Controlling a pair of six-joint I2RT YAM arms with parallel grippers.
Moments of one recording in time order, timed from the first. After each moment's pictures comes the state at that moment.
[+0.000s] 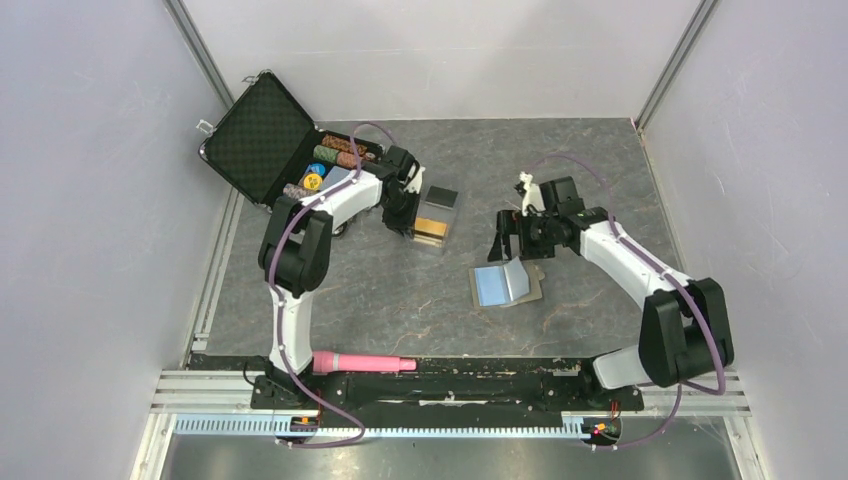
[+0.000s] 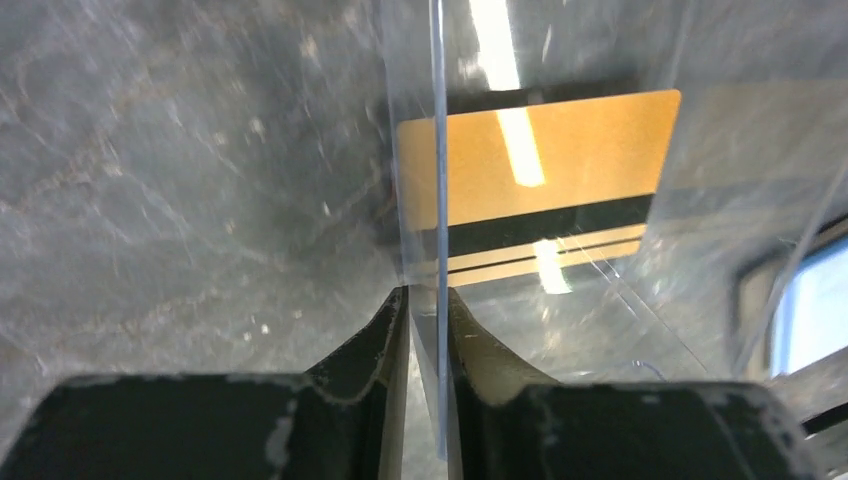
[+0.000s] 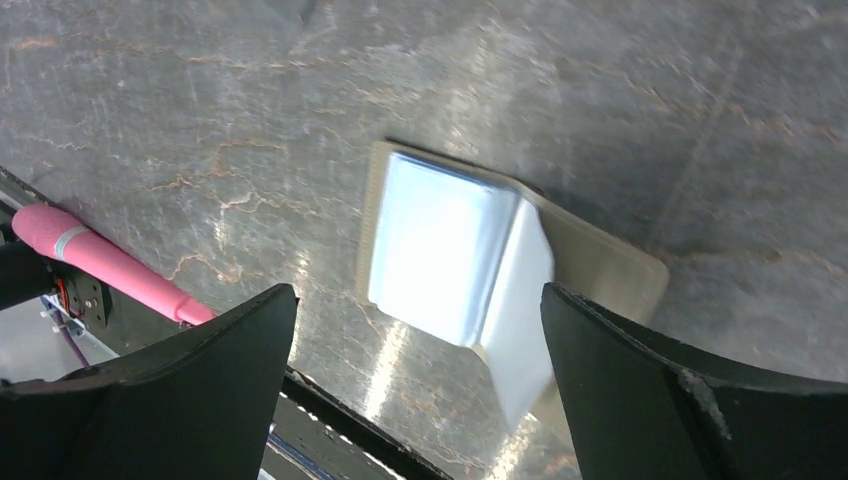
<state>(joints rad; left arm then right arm) -0.45 2.11 1.61 -0.71 0.20 -0.19 0.26 1.40 0.92 -0.53 -0.42 0.21</state>
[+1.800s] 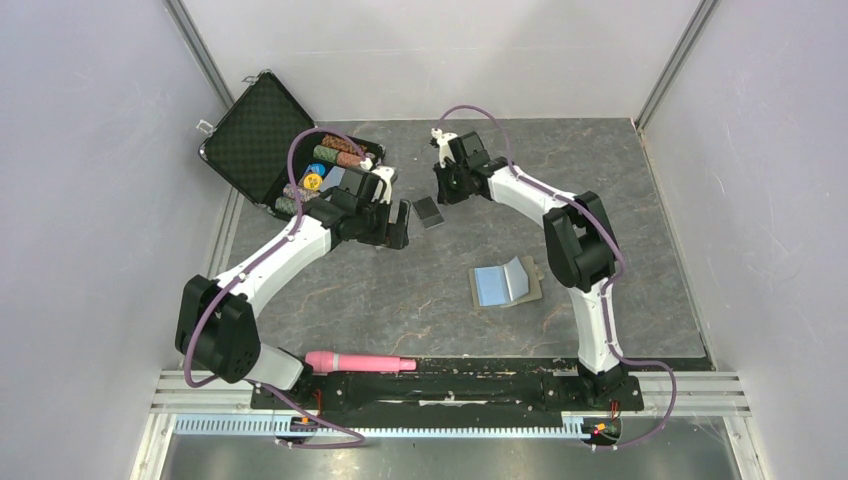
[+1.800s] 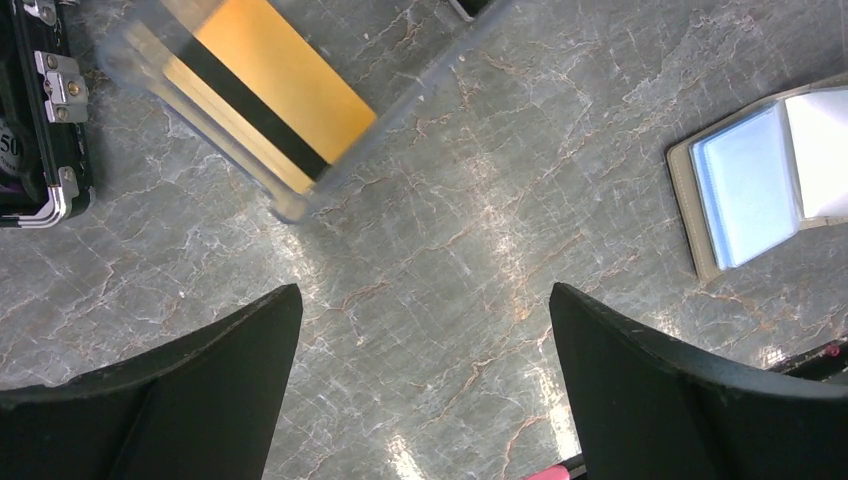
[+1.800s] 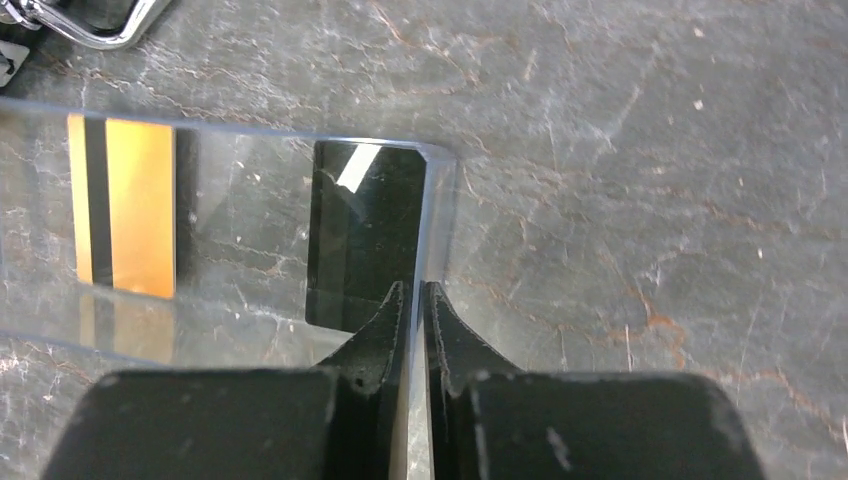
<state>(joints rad) -0.49 1.45 1.12 -0.57 0.06 -0.22 0.51 2.19 1.73 -0.38 -0.18 0.08</state>
